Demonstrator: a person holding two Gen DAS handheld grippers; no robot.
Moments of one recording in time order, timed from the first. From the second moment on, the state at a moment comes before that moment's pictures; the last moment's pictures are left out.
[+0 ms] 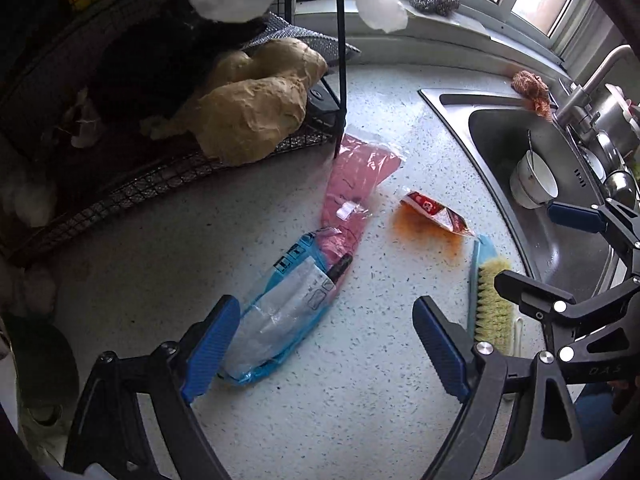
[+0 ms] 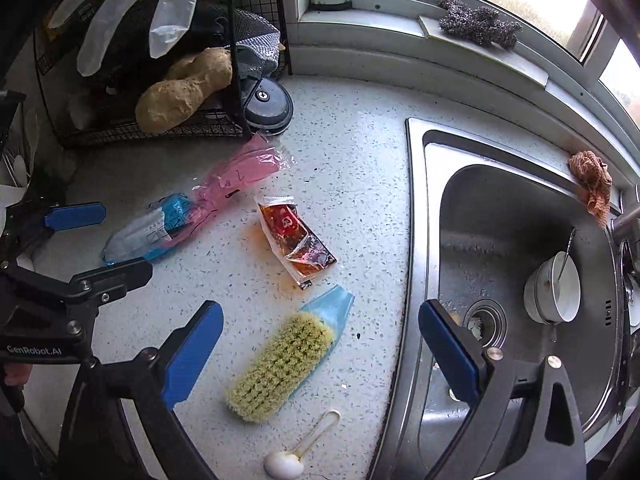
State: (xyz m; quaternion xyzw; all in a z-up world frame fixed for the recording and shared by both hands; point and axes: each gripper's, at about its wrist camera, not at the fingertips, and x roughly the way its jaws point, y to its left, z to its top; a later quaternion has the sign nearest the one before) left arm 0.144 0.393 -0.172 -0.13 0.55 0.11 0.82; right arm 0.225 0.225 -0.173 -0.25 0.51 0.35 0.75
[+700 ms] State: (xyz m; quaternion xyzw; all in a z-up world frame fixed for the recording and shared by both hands) left arm 0.172 0.395 -0.215 -0.09 0.56 0.06 0.82; right arm 0.238 0.236 -0.194 -0.25 0.53 0.32 0.74
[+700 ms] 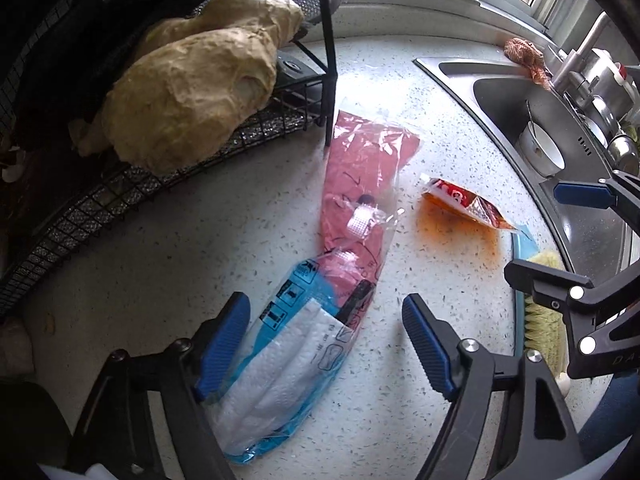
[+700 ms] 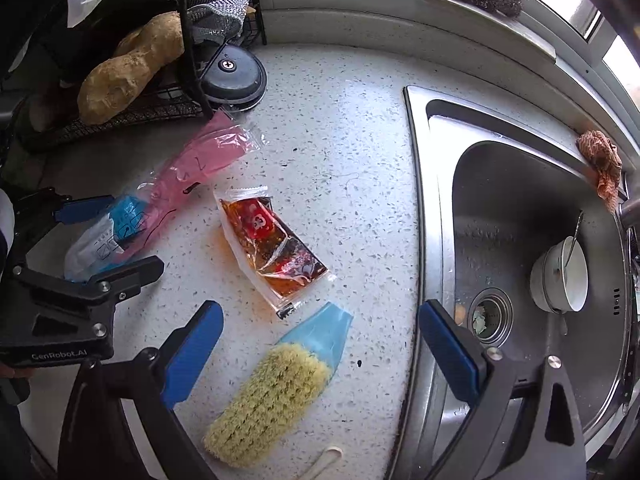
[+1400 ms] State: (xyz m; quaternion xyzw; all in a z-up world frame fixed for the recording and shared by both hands) left arm 0.135 0.395 -0.212 -0.19 0.55 0.14 0.80; right arm 0.227 0.251 -0.188 -0.30 0.48 0.39 0.73
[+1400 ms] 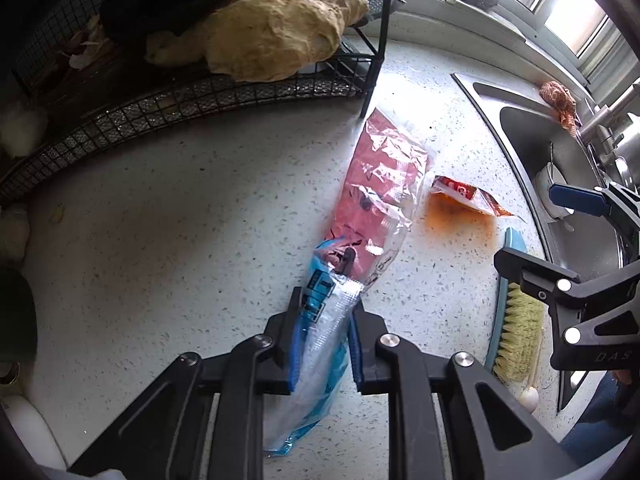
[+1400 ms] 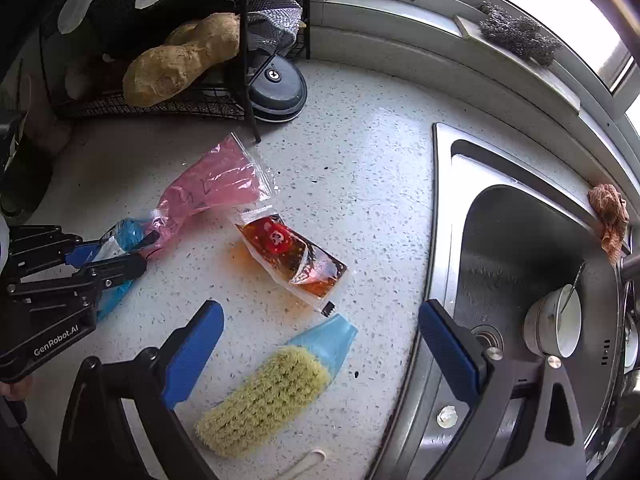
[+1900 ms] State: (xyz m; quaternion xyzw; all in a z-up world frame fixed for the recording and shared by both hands) left arm 0.128 0.401 -0.211 -0.21 0.55 0.16 0.79; right arm 0.237 0.298 -0.210 -0.34 0.49 0.44 0.67
